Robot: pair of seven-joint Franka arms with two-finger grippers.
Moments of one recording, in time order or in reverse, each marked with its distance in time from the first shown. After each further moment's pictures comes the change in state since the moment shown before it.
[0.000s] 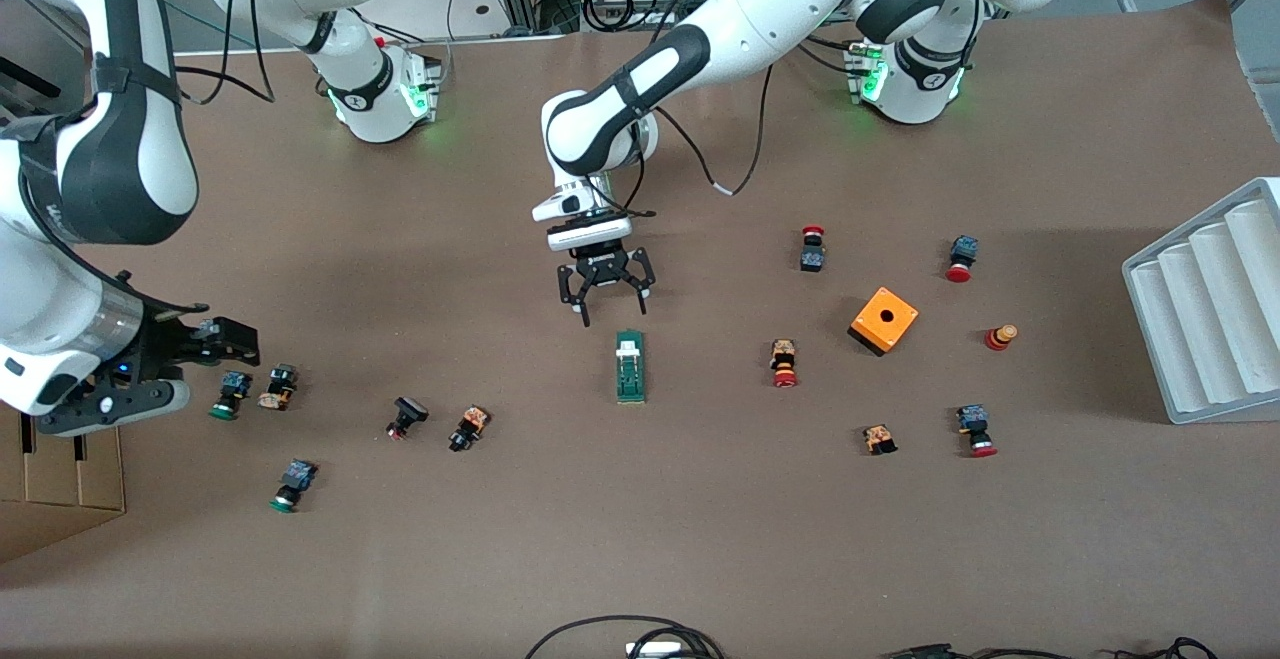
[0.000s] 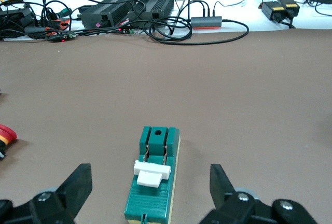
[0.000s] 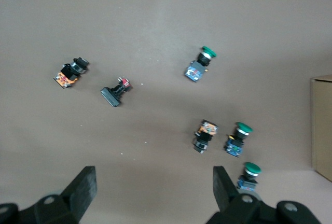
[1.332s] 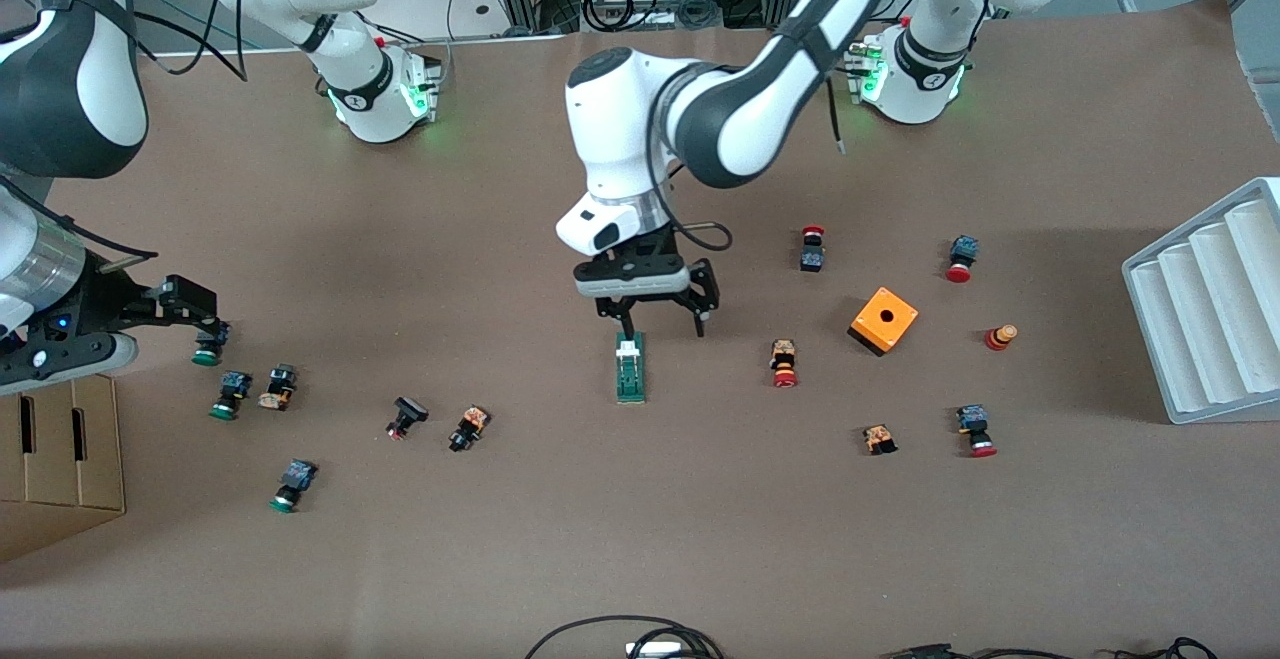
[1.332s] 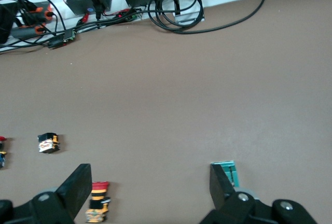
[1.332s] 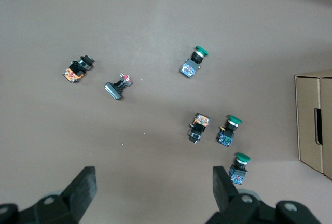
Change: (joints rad) left arm 0.005 -0.357 0.394 0.070 -0.972 0.214 1.167; right arm -0.158 -0.081 0.153 0.000 -0.016 -0.054 -0.004
